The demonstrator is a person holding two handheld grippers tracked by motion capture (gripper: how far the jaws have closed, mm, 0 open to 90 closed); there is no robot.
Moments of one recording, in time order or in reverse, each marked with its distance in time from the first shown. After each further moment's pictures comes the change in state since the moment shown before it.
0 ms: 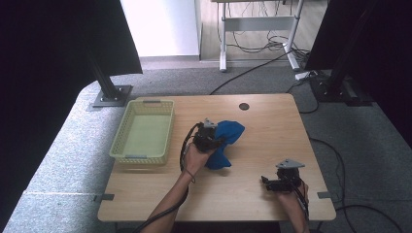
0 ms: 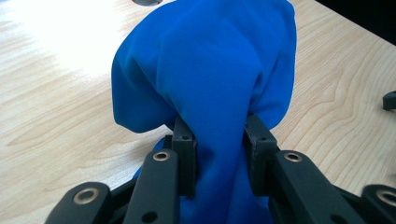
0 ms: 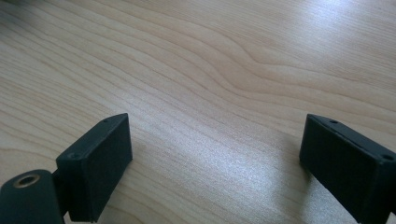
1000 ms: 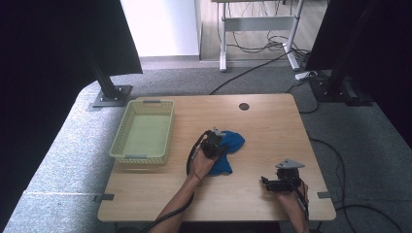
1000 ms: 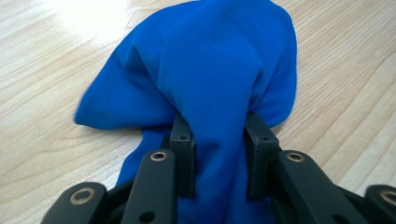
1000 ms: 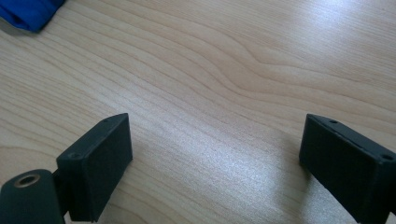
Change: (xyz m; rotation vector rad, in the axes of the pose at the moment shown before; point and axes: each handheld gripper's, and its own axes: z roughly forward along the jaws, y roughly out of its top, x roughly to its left) left arm -0.004 -0.026 0.053 0.139 0.086 0.072; right arm 0.001 0.000 0.000 0.000 0.006 -0.007
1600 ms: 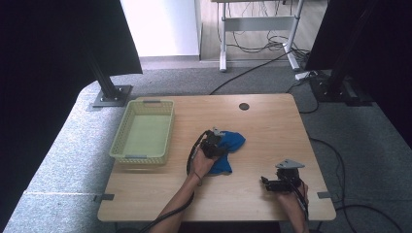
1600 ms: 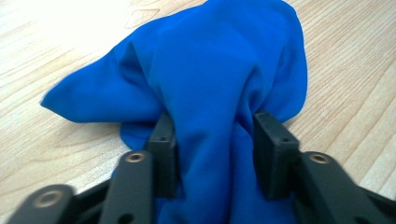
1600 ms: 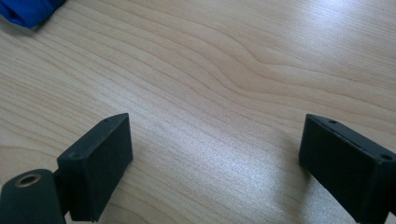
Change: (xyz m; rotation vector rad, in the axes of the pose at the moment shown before) left arm 0.006 -0.002 0.007 -0.015 -0.023 0.002; right arm 0.000 0.000 0.000 0.000 -0.001 0.000
